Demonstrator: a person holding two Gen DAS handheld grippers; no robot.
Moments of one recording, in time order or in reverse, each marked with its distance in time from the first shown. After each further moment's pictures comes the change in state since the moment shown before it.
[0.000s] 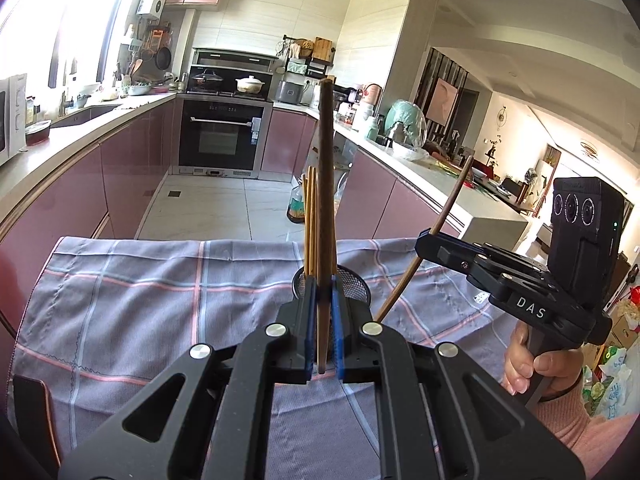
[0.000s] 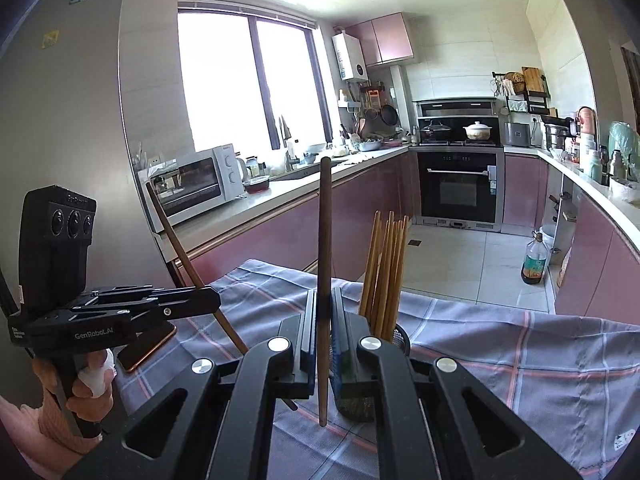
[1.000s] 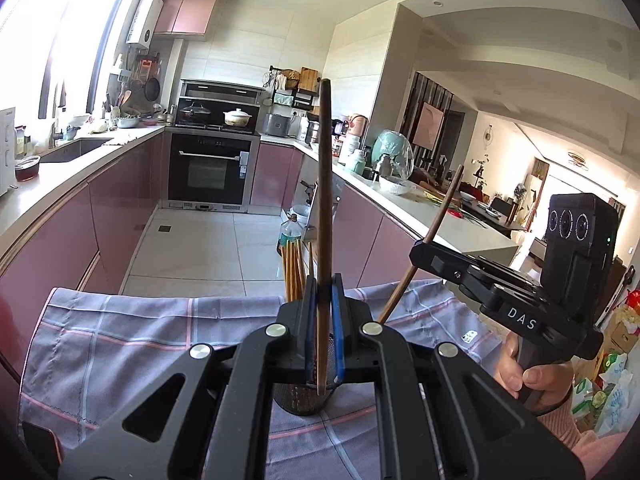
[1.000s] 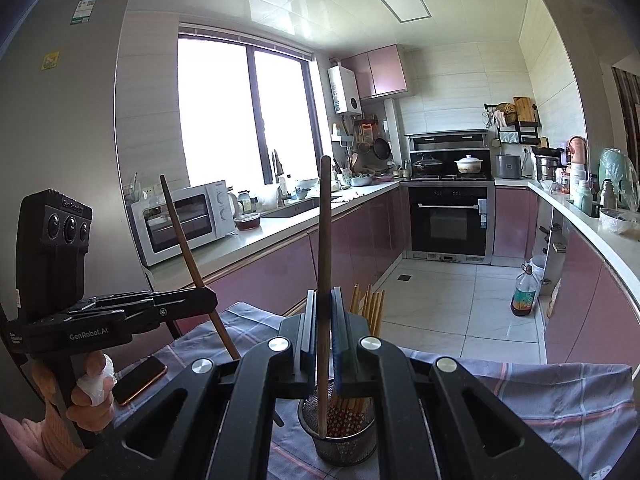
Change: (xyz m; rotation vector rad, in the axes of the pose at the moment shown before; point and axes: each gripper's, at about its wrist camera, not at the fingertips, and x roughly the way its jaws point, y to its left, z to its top) left arm -0.008 -0.020 0.057 0.033 -0.106 -0.036; right arm -0.015 -0.008 0.036 -0.020 -0.114 -0.035
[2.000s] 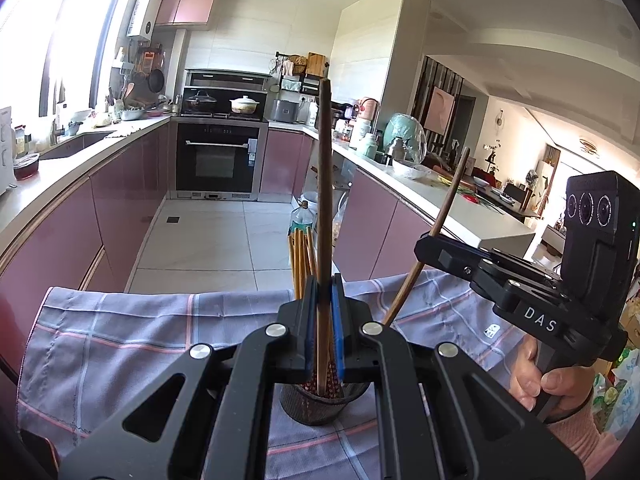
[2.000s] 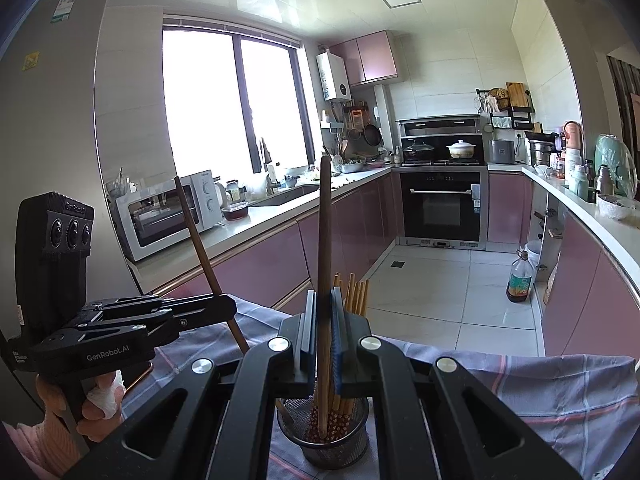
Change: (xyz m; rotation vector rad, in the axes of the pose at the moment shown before) left arm 0.037 -0.014 0.003 0.015 0.061 0.040; right arm 0.022 -0.009 -0.002 0.027 0.052 -0.031
